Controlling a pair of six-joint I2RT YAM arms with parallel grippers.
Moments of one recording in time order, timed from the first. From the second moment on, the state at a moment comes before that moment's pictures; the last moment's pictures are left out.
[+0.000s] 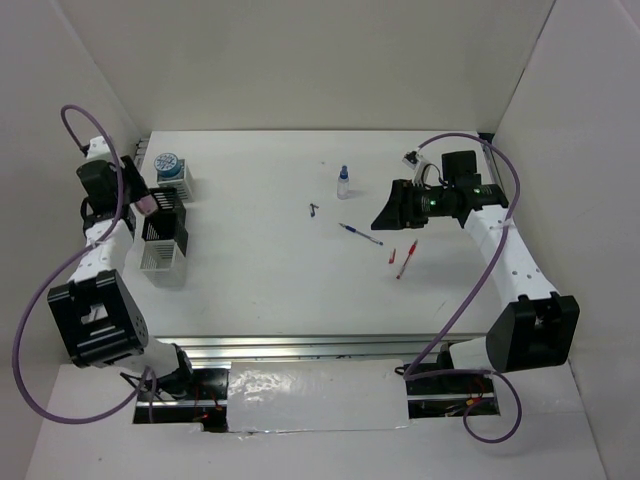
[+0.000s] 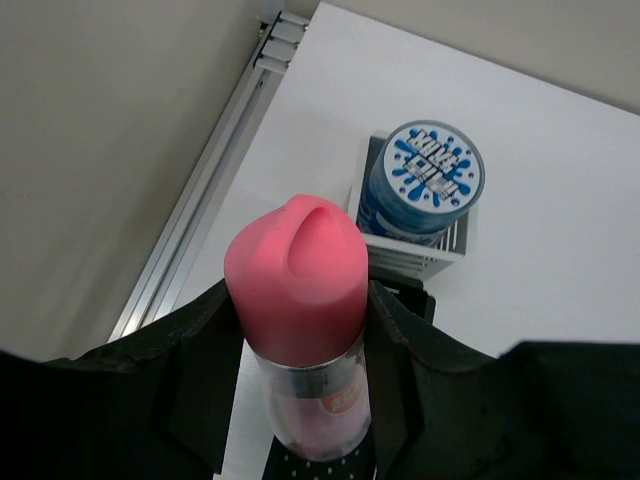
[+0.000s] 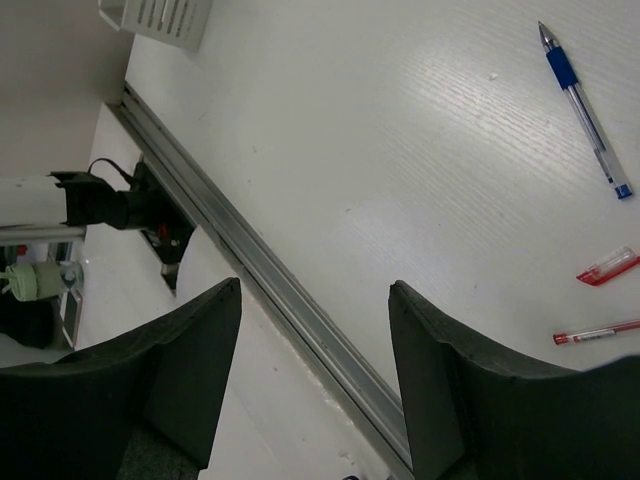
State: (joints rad) left arm 0.39 1.44 1.02 0.11 0.06 -0.10; right arm 0.09 1.37 1.24 -0.76 -0.83 0.07
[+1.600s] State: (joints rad) left arm 0.31 1.62 1.00 0.36 0.02 -0.06; right arm 0.11 1.43 1.26 -0.76 -0.81 0.06
